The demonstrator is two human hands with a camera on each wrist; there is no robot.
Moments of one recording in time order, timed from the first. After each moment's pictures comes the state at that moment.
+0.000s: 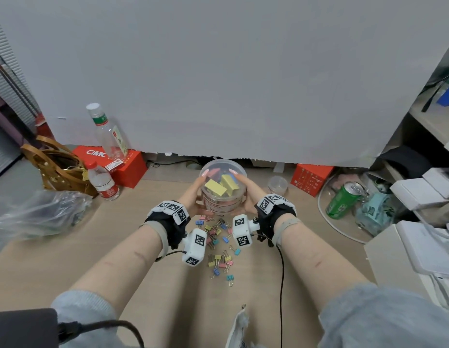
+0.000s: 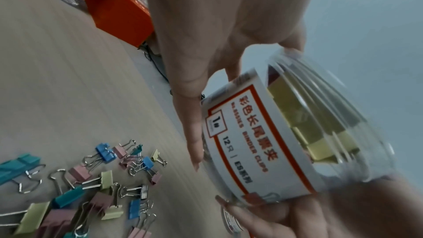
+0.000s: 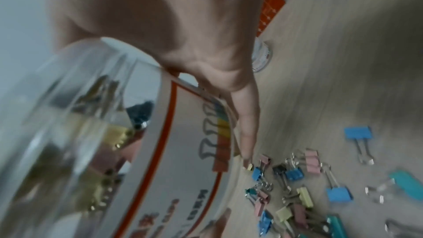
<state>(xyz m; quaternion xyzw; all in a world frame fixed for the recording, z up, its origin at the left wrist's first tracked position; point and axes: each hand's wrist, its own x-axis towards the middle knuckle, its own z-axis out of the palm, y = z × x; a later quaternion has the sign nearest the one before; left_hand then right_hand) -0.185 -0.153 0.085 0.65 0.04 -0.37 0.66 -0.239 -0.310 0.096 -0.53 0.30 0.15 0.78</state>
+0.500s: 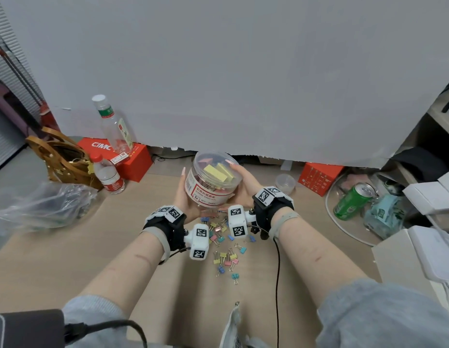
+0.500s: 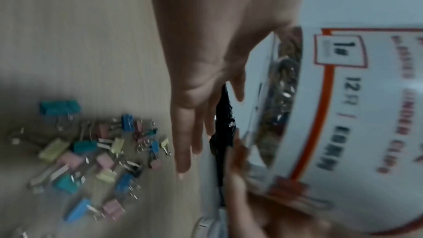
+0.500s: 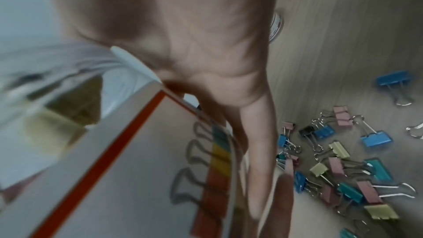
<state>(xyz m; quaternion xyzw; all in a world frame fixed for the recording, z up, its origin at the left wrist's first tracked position) -0.173 -0.127 0.066 0.42 0.09 -0.44 0.79 -0.215 -0.290 0.101 -0.45 0.22 0.21 0.84</state>
